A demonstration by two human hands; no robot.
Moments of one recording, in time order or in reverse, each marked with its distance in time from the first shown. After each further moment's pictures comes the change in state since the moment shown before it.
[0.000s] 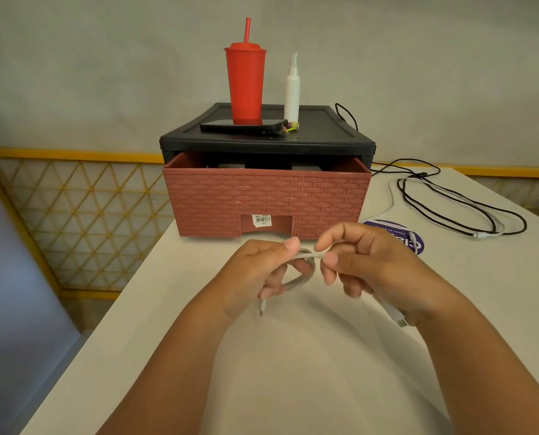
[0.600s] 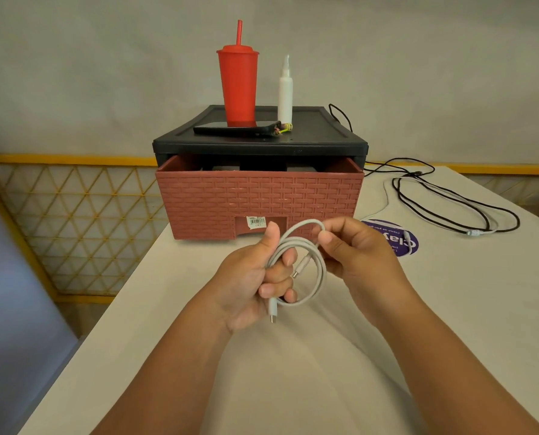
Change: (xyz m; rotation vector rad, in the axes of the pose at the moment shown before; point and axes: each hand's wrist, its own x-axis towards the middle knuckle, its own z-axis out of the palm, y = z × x) left_hand -0.001 0.007 0.012 -0.451 -0.049 -0.177; right_hand 0.016 0.018 0.015 0.129 0.369 -0.108
